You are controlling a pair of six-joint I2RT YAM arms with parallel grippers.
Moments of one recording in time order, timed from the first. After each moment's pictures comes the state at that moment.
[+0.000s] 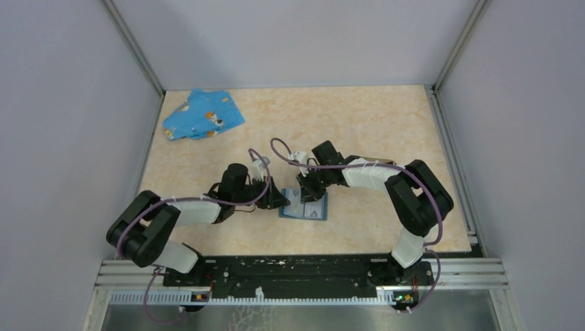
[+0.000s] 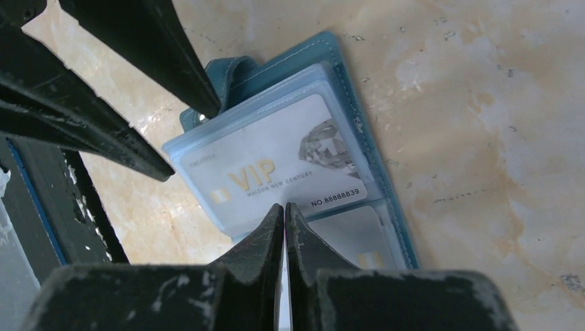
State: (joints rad) left arm -0.58 1.45 0.42 0.50 0.52 -0.58; right arm 0.65 1.72 0.95 -0.25 -0.59 -0.17
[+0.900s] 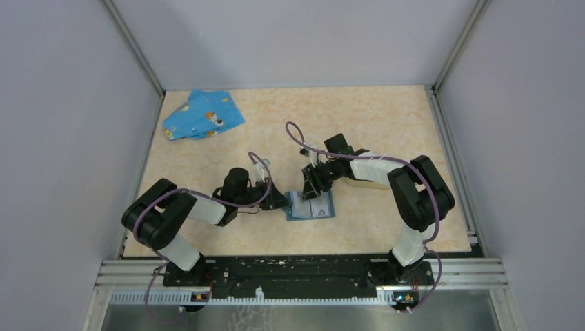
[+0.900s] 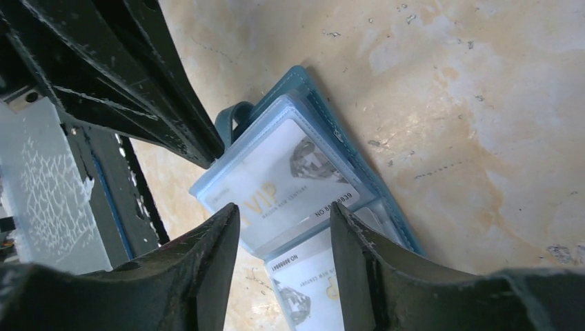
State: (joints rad) left arm -0.59 1.60 0.37 0.81 0.58 -0.76; right arm 0.52 1.74 0.97 -0.27 -0.76 -0.07
